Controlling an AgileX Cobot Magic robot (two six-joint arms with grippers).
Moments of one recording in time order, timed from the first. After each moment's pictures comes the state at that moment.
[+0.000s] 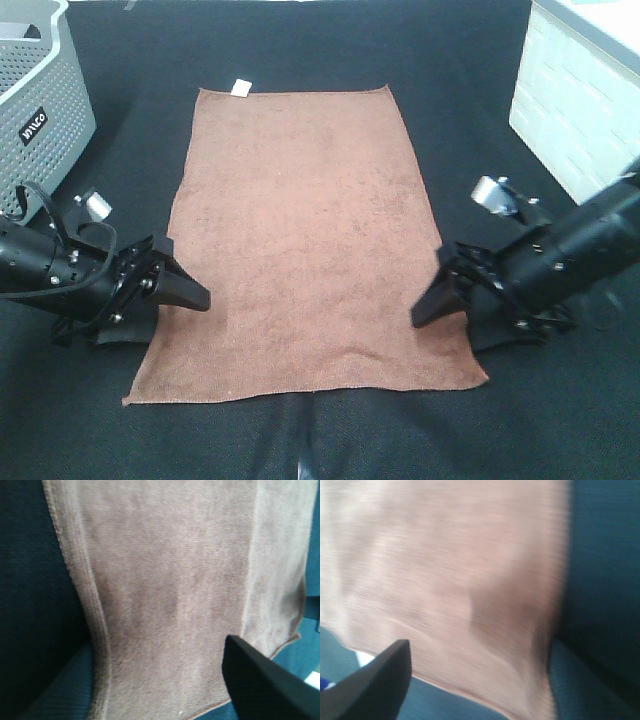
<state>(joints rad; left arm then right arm) -0.13 1.99 -0.74 -1.50 0.63 1.01 0.13 1.92 -0.78 1.00 0.63 -0.75</state>
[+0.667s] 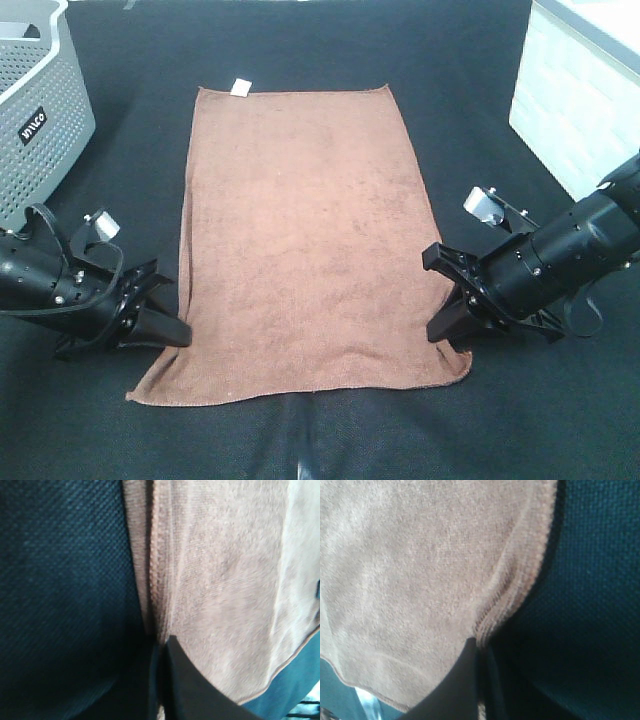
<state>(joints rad) -0.13 2.02 -0.74 -1.49 0.63 1.08 0.14 1.96 -0.79 1.05 0.58 -0.71</state>
